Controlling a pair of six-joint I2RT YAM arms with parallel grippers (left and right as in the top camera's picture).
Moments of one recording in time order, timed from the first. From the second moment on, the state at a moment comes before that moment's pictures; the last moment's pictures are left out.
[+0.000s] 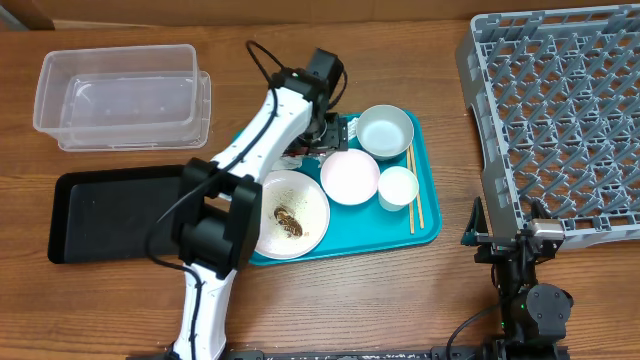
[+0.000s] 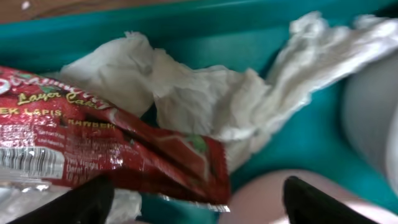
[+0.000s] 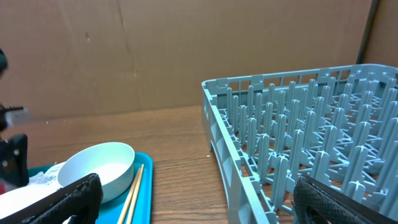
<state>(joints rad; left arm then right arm) -0.45 2.25 1.87 -1.04 0.02 -0.47 -0.01 0.01 0.02 -0.03 0.03 0.08</state>
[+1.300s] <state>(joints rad) -0.48 2.28 2.20 -1.43 -0.15 -0.54 -0.01 0.01 0.02 -0.03 0.03 0.08</state>
